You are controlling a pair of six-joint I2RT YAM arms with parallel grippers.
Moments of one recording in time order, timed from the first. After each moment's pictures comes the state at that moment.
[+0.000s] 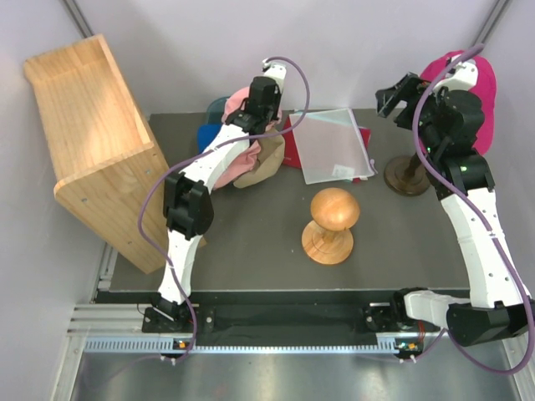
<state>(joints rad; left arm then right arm) -0.49 2.24 2.18 -0.28 -0.28 0.02 0.17 1.19 1.49 -0.34 0.06 0.40</state>
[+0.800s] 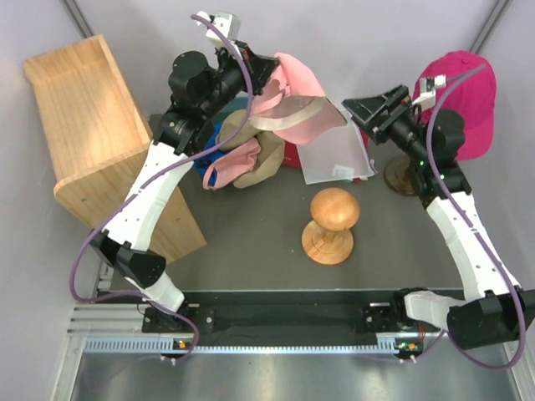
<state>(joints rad) -0.49 1.66 2.02 -0.17 0.20 -0.25 0.16 1.20 1.29 0.01 -0.43 0.96</state>
